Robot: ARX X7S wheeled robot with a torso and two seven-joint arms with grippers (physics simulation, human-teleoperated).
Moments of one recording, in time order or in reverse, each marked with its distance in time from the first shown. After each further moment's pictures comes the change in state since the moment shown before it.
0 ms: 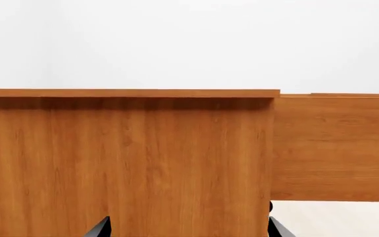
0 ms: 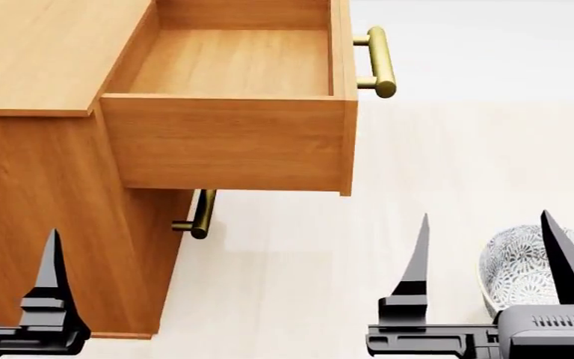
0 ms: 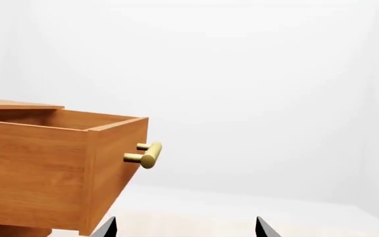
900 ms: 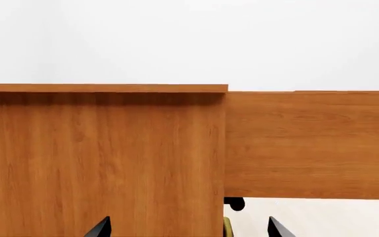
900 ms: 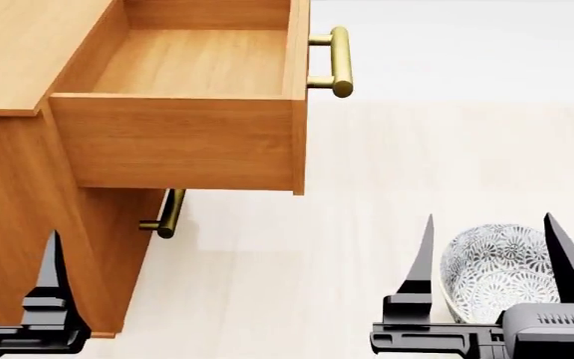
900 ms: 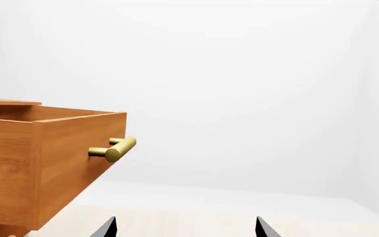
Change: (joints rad) left arm -0.004 -0.029 0.022 -0.025 -0.026 0.024 -0.038; right arm 0.001 0.009 -0.001 0.026 0.020 -0.016 0.019
